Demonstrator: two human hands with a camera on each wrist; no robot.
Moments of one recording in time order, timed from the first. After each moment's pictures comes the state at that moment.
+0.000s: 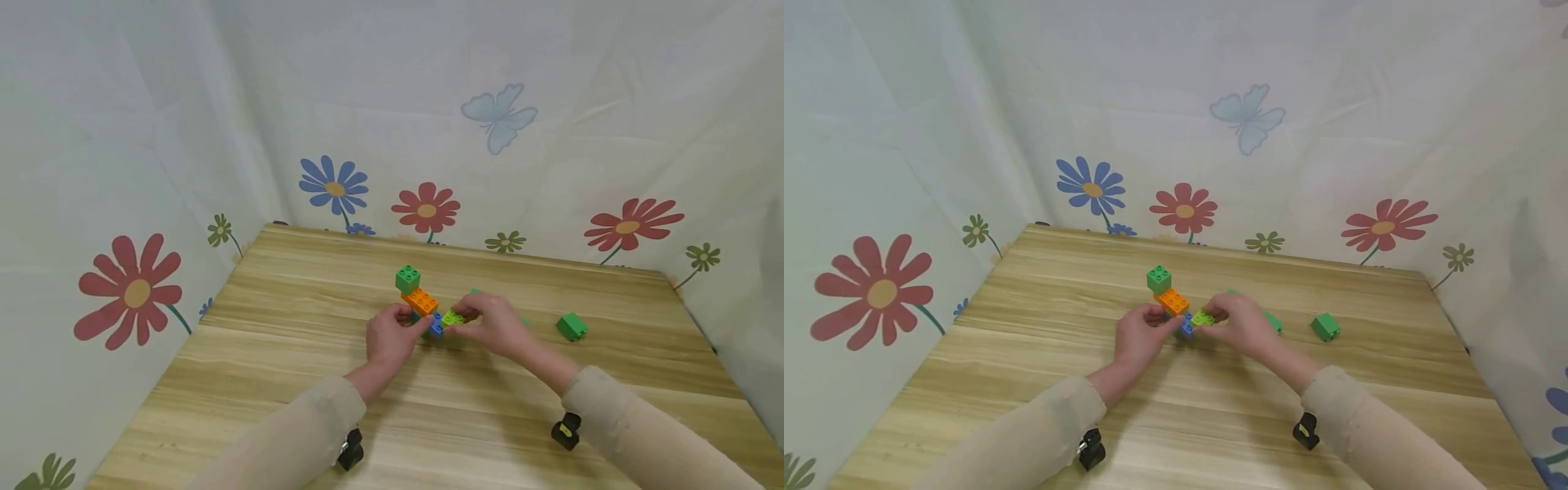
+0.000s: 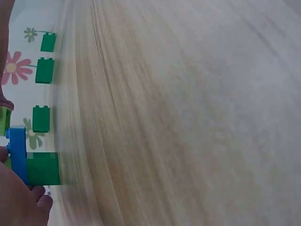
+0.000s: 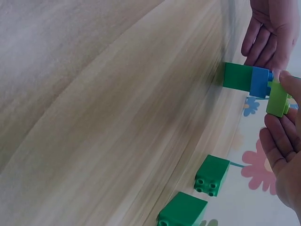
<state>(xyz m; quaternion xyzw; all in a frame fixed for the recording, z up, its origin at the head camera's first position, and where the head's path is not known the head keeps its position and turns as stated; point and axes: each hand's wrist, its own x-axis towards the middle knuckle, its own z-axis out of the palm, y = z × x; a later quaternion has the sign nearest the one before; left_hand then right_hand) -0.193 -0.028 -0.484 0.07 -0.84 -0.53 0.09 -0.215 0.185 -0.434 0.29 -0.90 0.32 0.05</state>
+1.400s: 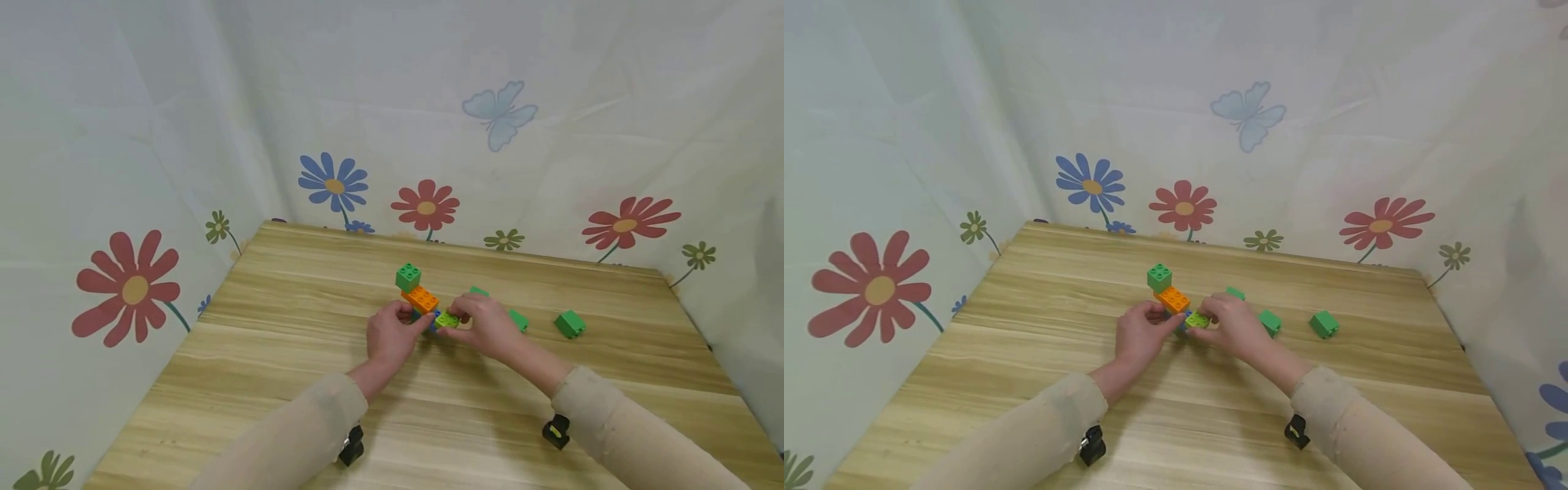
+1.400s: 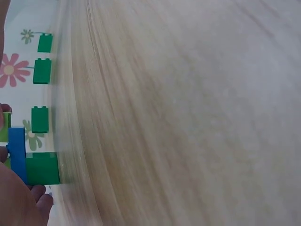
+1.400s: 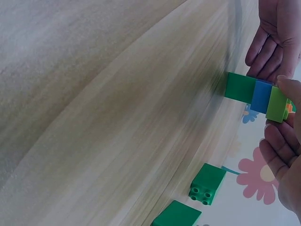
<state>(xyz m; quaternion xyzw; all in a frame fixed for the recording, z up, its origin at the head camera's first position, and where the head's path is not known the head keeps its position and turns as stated) -0.192 -0.027 -0.484 0.06 -0.85 -0.52 0.10 -0.210 0.173 -0.441 0.32 -0.91 0.22 0.12</state>
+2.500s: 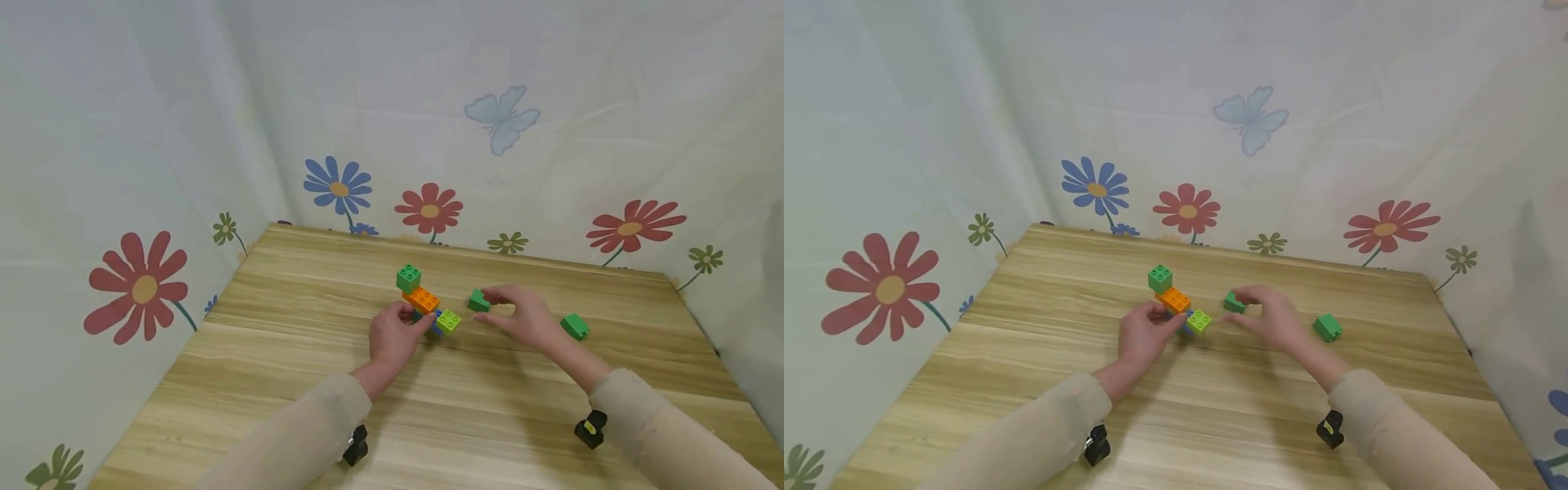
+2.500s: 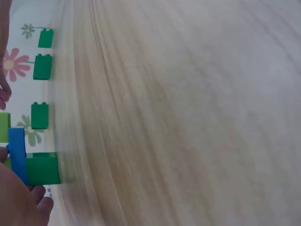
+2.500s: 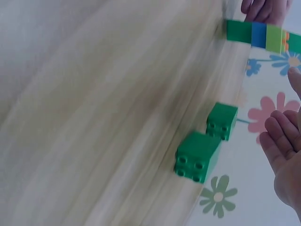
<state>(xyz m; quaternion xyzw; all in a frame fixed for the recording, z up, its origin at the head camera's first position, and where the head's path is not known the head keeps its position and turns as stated) -0.194 -0.026 -0.484 0.08 -0.85 -0.52 0.10 -0.221 0.230 -0.432 0.25 -0.92 0.30 0.08</state>
